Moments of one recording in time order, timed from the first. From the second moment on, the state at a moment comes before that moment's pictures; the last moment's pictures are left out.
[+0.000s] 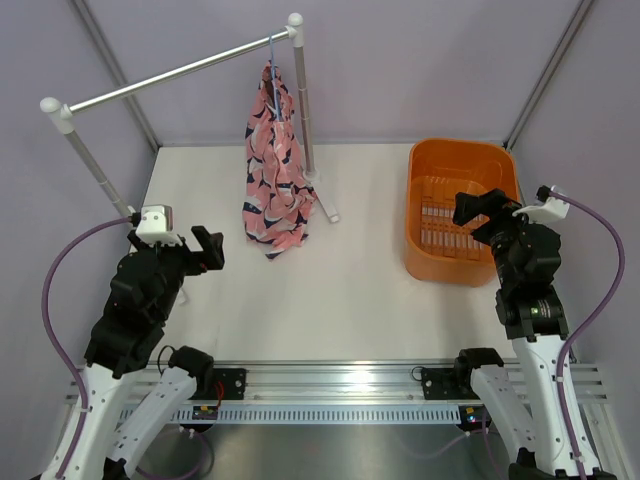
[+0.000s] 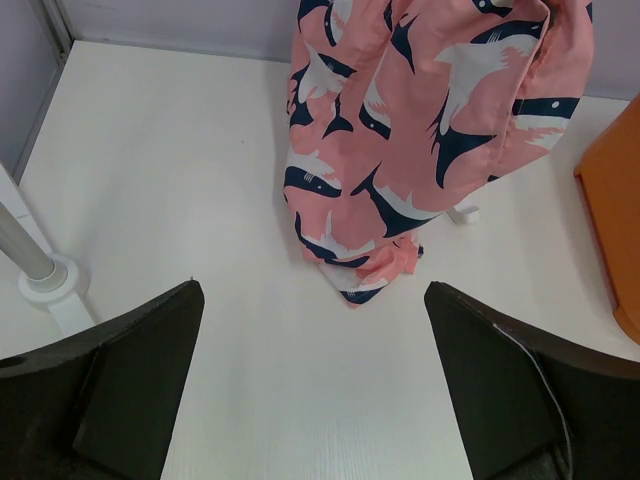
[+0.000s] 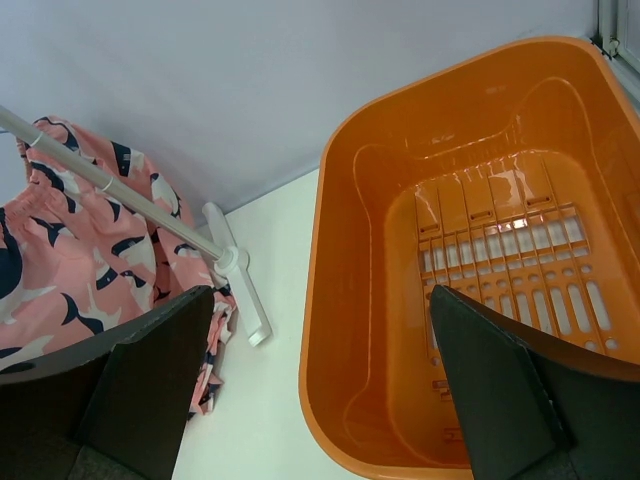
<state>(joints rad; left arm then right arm) -0.37 0.49 0.89 -0.60 -0.27 -0.24 0.05 0.63 0.84 -0.26 0.08 0.53</state>
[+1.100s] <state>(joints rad) -0.36 1.28 1.59 -0.50 -0.24 -0.30 0.05 0.68 0.86 -0.32 0.04 0.53</state>
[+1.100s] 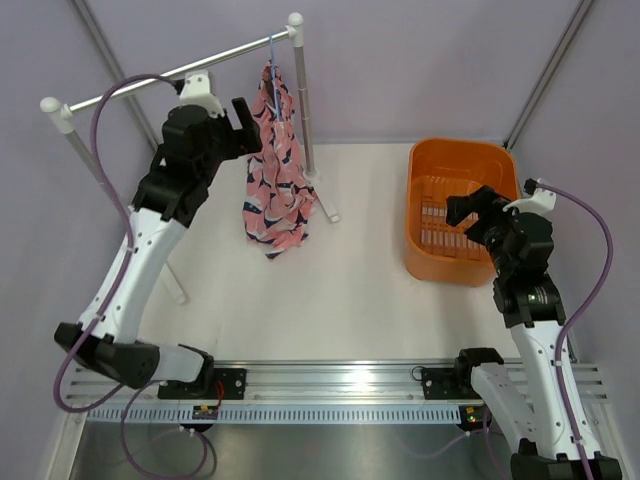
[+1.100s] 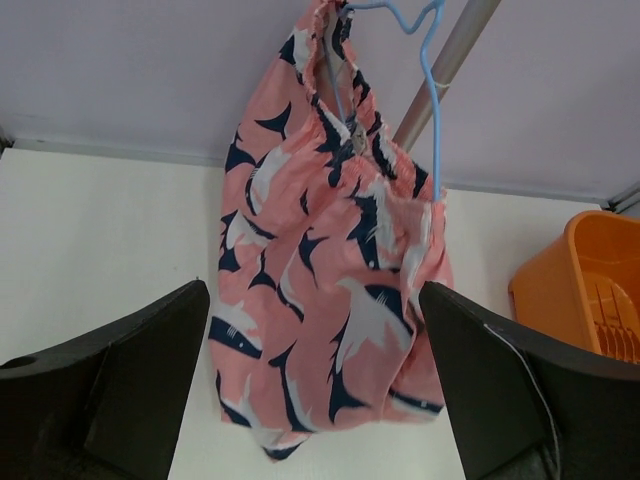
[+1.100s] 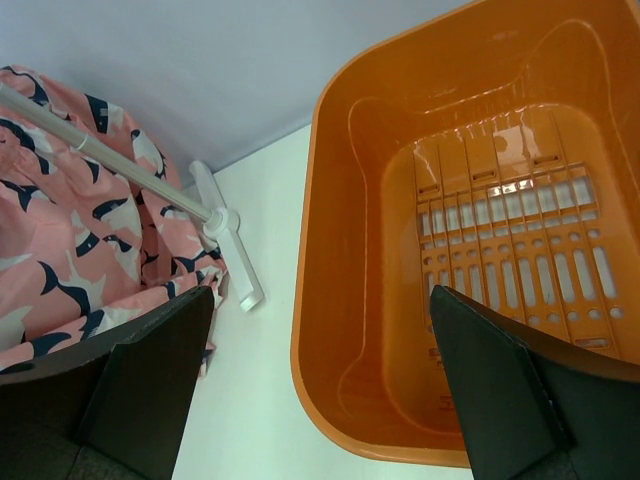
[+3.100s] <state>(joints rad) -0.47 1.94 2.02 -0.01 -0.67 0.01 0.05 0.82 0.89 -0.25 -0.09 0.54</state>
